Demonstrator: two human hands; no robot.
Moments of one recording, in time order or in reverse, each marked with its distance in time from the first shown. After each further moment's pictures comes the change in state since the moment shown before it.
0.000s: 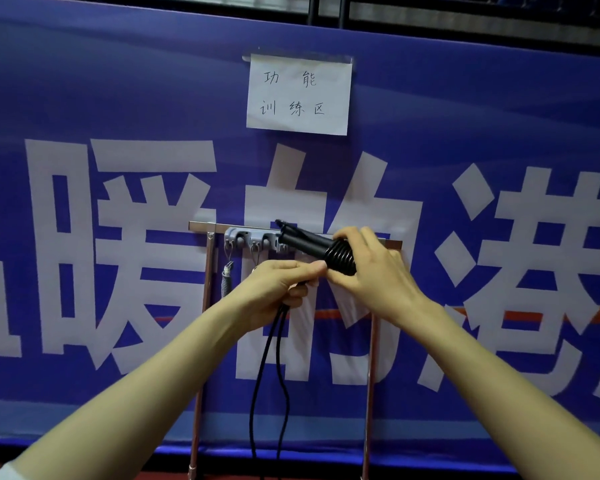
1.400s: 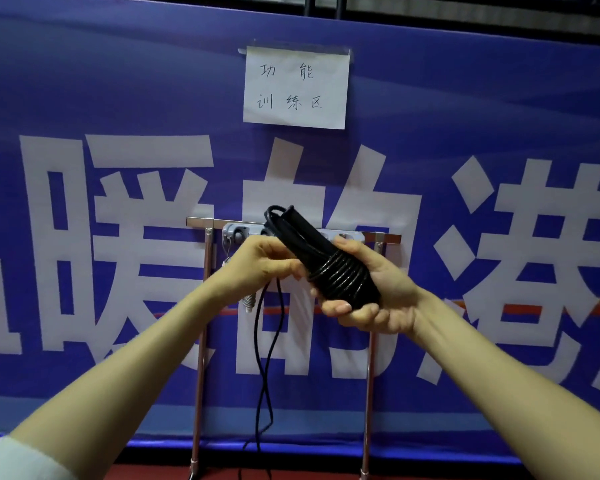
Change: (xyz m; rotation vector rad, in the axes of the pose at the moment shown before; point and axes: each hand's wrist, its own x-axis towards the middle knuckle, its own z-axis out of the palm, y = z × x) left_hand 0.009 0.004 -0.033 0.429 -0.127 0.569; right_hand -0.006 0.013 0.003 1.859 -1.251 0.388
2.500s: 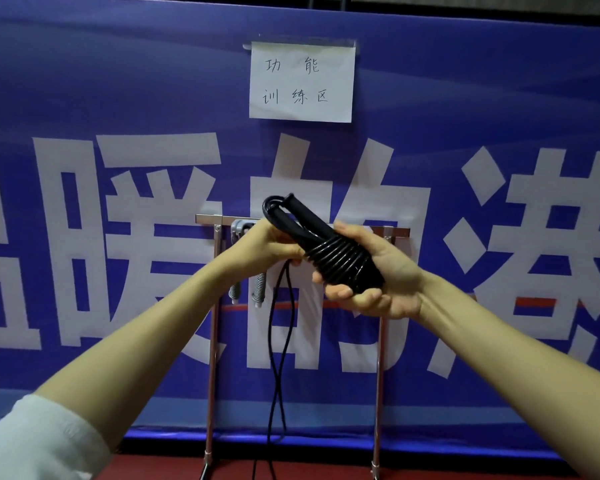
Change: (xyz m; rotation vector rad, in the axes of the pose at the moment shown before) left_hand 0.014 0.001 -0.014 0.083 -0.020 -0.091; right_hand 0.004 -0.008 0.005 -0.082 0.114 -0.096
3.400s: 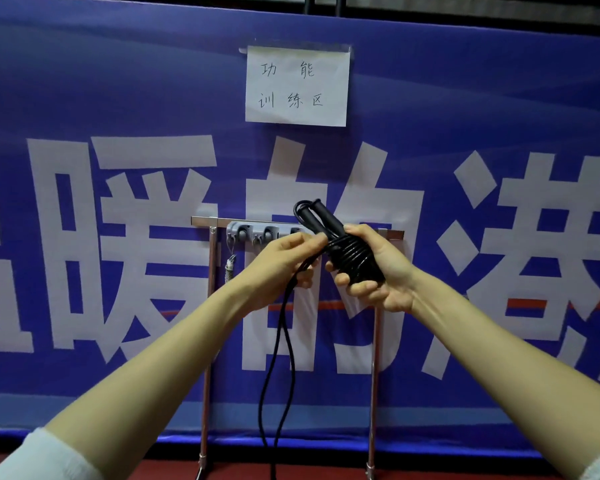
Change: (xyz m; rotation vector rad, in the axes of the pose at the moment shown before) left_hand -0.006 0.012 0.045 -0.500 0.084 -0.290; right_hand -0.004 -0.002 -0.004 -0.071 0.597 -0.050
